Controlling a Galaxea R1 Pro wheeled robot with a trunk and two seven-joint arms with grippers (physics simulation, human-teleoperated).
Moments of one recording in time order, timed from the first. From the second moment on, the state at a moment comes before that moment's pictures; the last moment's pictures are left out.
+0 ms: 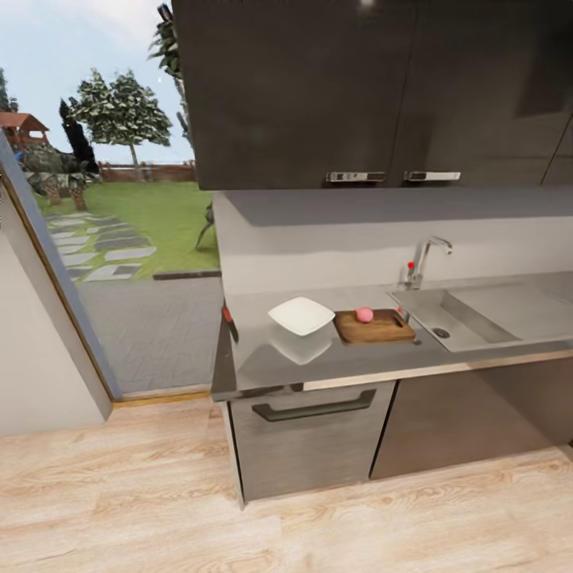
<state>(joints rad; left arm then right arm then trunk) 0.35 0.10 -0.07 -0.81 0.14 -0.57 0.05 0.12 0.10 -0.46 -0.71 0.30 -0.49 0.12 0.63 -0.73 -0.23</state>
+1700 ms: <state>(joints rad) 0.35 0.08 -0.07 -0.77 0.13 -0.57 0.05 -0.08 0.17 -0.23 -1.61 0.09 0.18 -0.04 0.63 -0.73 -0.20</state>
